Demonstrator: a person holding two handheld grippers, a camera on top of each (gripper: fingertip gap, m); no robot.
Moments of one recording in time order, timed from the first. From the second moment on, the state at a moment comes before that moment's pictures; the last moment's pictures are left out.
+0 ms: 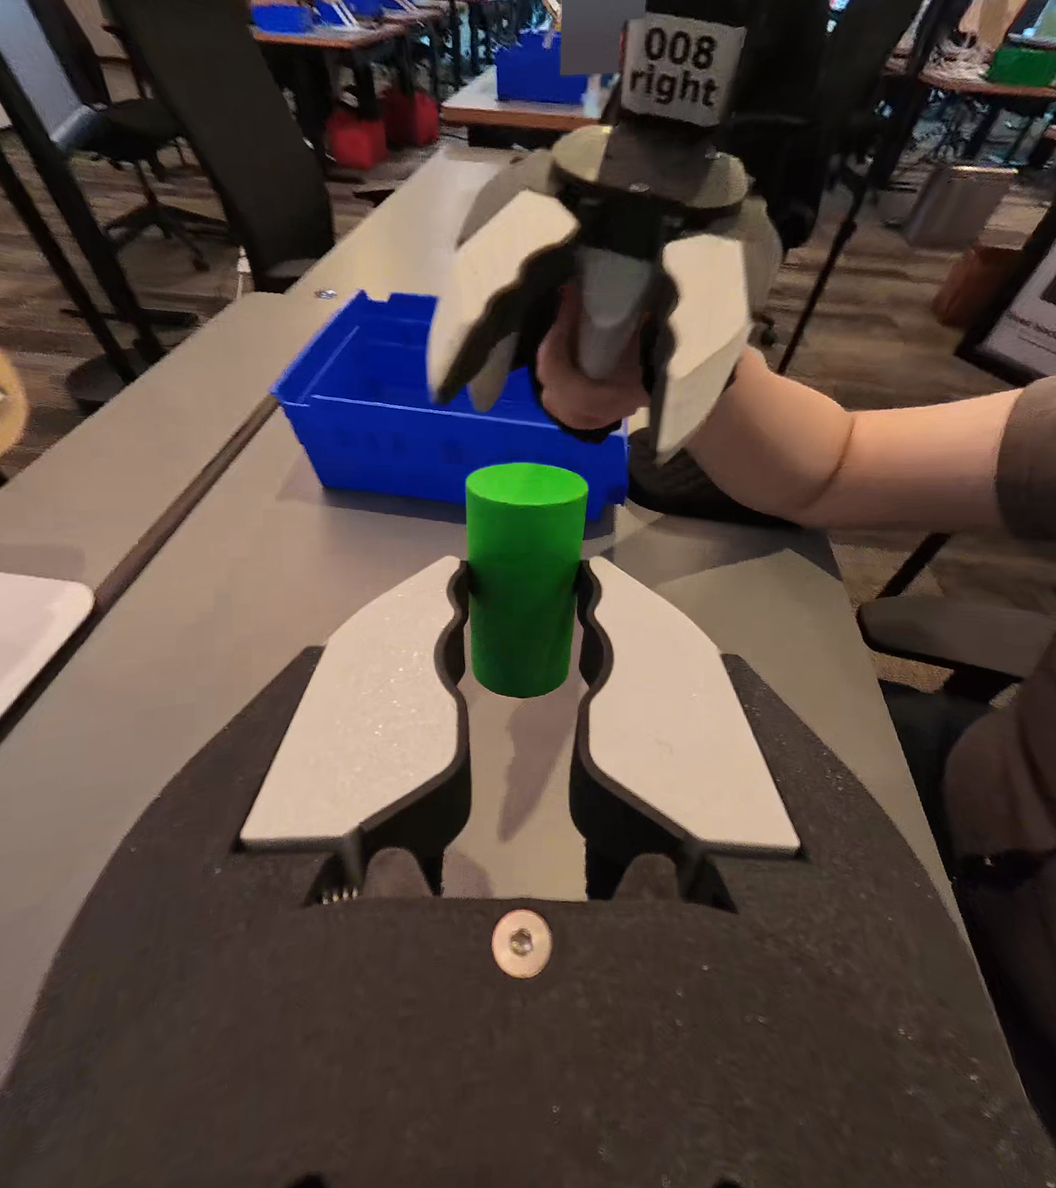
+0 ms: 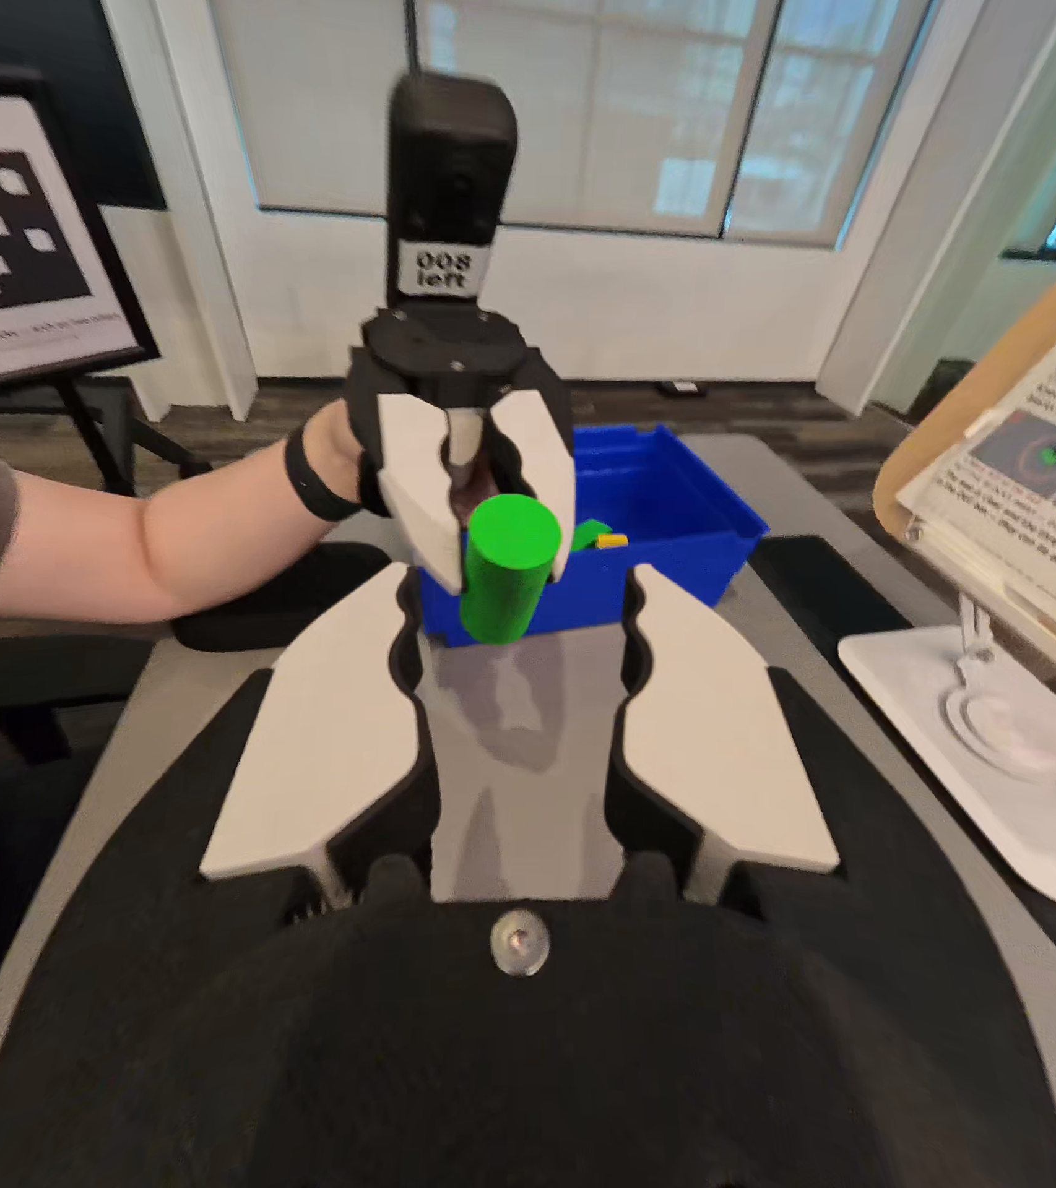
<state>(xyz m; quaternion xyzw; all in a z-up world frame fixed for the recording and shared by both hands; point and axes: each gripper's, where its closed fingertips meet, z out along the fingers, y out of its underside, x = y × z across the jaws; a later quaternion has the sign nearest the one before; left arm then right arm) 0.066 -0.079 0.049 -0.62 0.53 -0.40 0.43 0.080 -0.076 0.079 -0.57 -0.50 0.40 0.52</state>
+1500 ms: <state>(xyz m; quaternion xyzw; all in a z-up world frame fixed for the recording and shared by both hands) -0.132 -0.081 -0.134 -0.83 0.53 -0.14 0.00 0.086 0.044 -0.100 -0.78 -0.37 0.24 0.44</state>
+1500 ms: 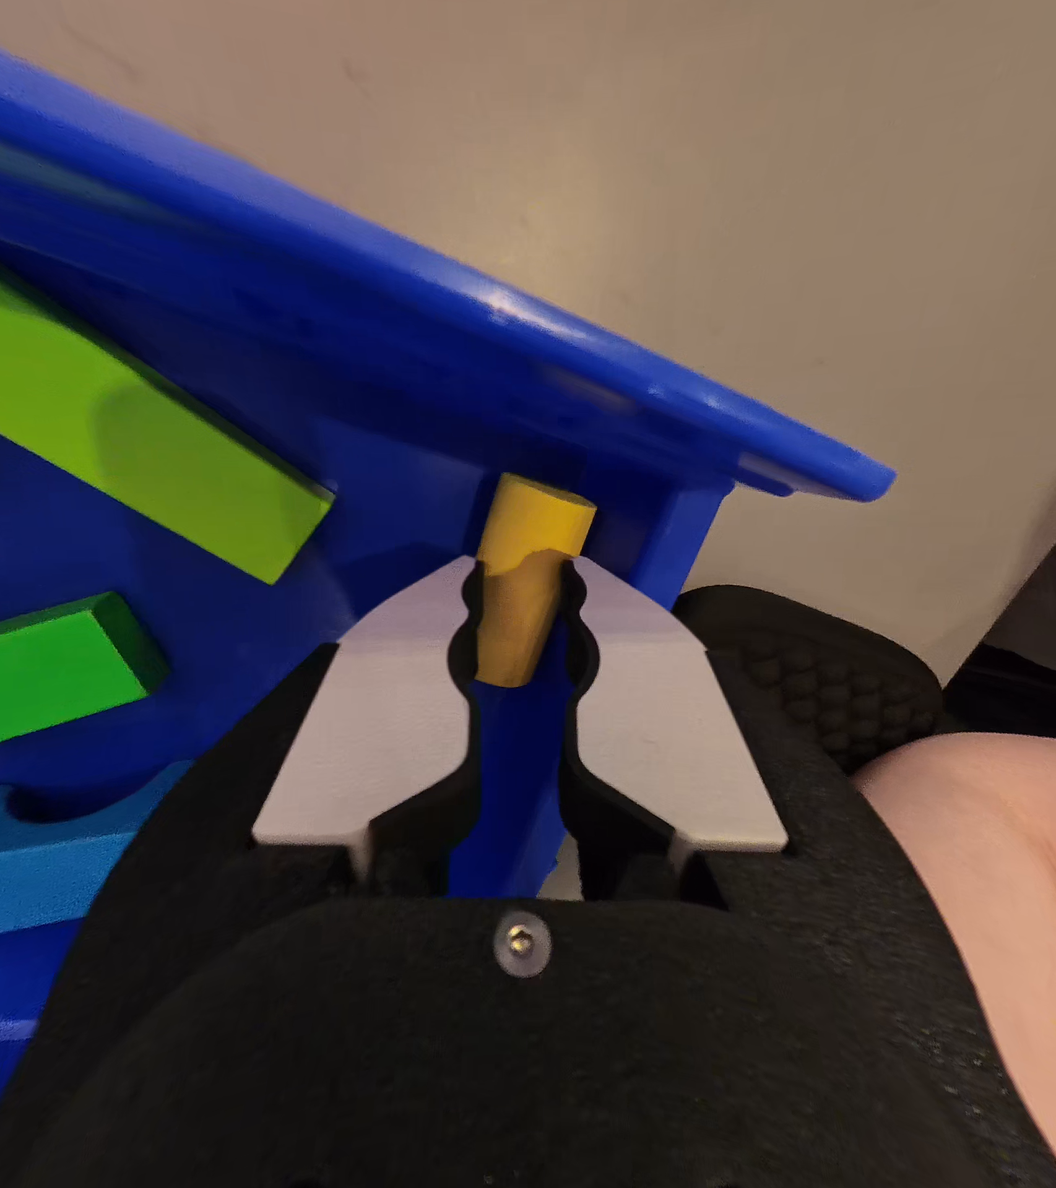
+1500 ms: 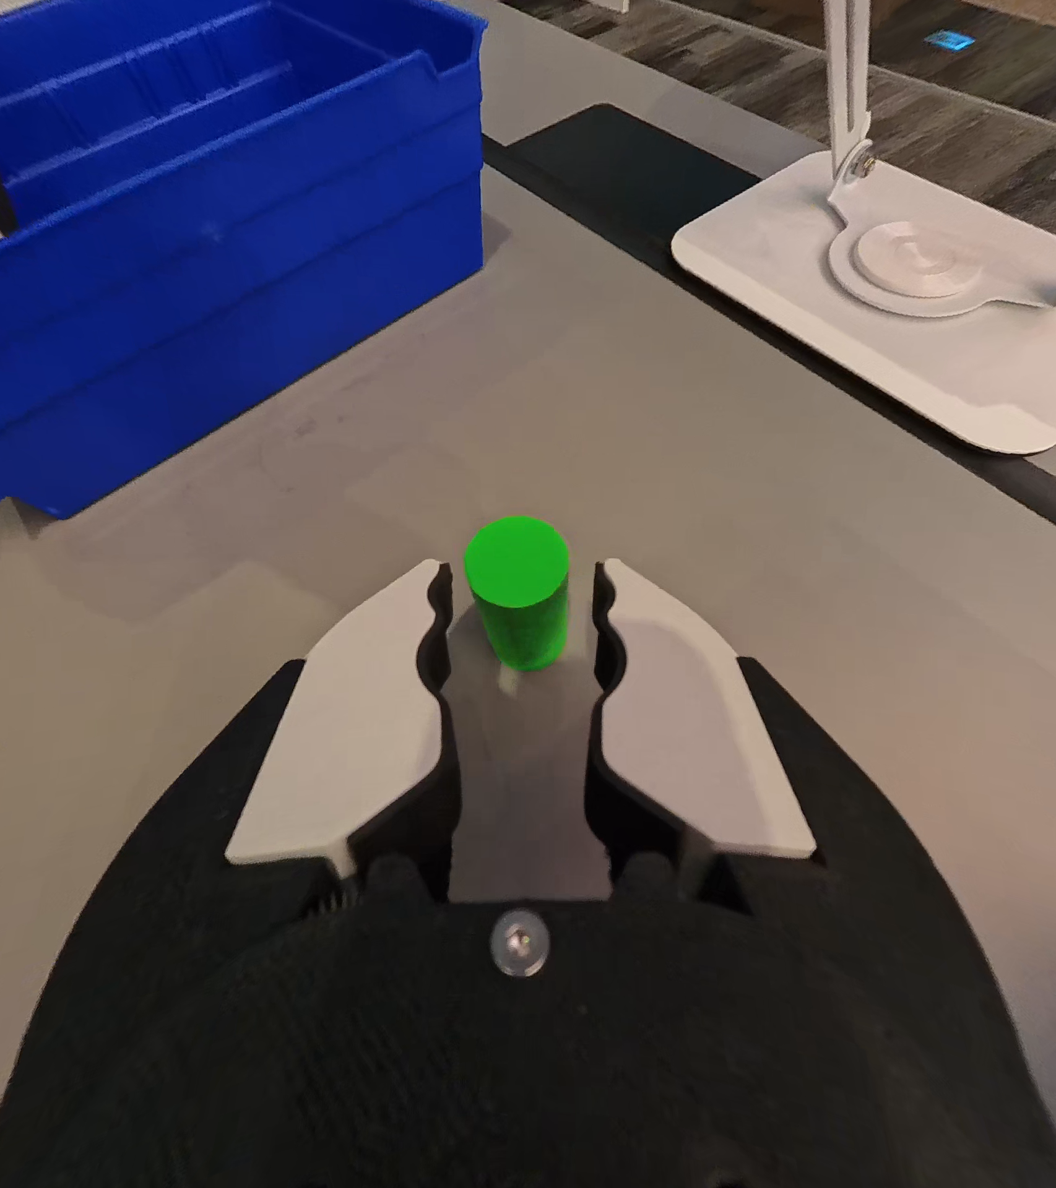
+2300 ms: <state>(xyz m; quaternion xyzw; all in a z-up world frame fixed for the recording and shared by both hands) -0.188 -0.032 -0.131 -0.86 0.51 0.05 0.08 0.093 0.043 -0.076 -0.77 -0.36 0.27 0.45</state>
